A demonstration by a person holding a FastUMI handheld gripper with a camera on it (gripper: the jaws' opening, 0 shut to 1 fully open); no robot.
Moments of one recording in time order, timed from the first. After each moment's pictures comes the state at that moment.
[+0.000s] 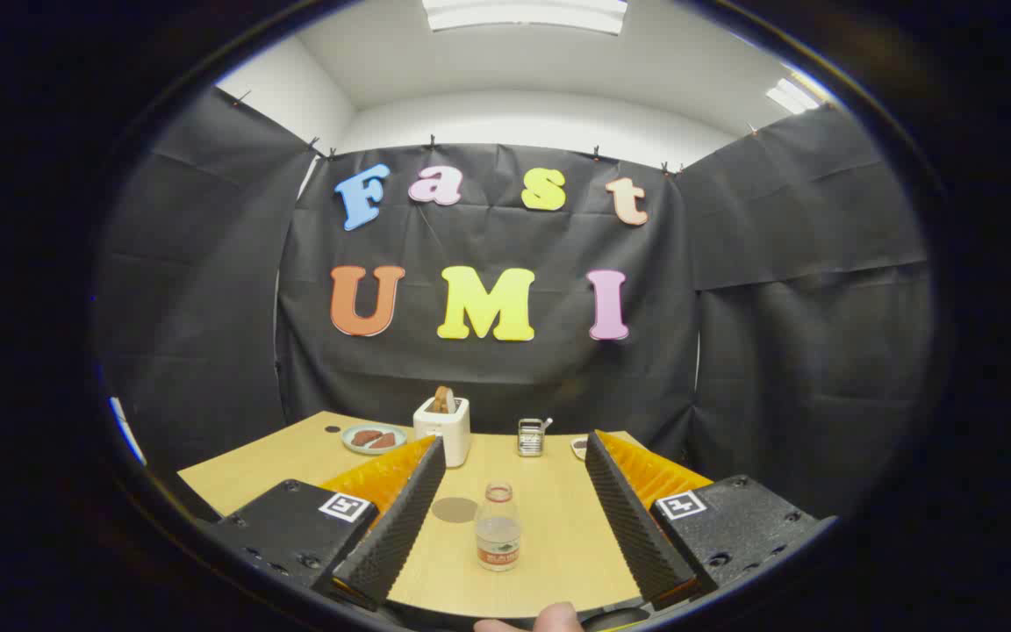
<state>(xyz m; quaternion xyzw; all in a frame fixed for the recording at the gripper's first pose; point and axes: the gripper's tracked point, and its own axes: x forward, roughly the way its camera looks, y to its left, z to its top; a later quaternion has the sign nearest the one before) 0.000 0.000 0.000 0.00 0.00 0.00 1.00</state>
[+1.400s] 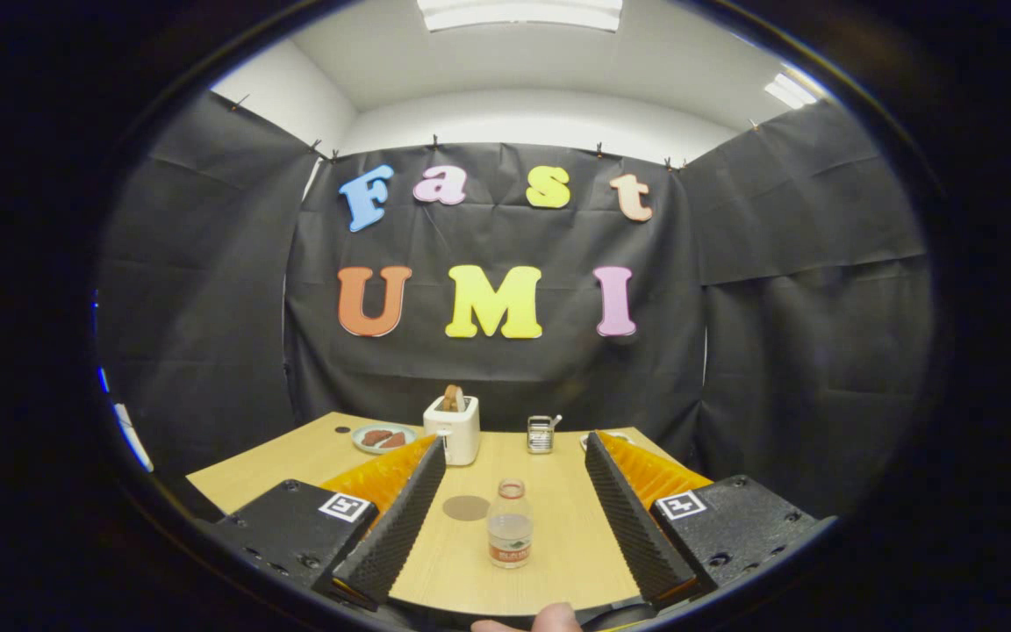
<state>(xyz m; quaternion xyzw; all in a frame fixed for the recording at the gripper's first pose) -0.004 0.009 -0.003 0.01 0.01 0.01 1.00</state>
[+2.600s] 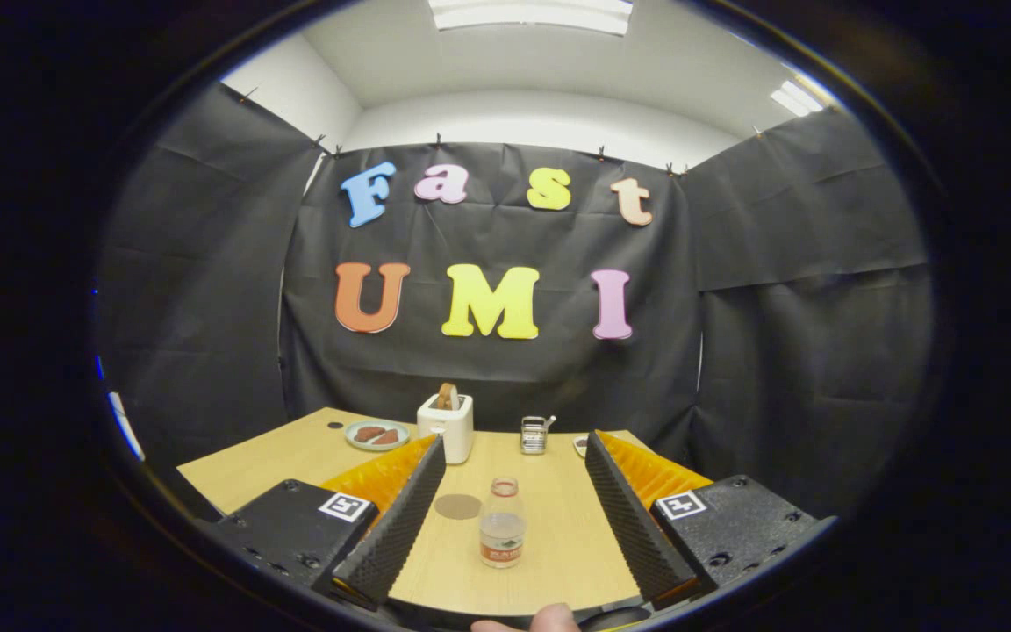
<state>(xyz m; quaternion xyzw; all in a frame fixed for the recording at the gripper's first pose) -0.003 0.004 -0.010 0.00 0.00 0.00 1.00</state>
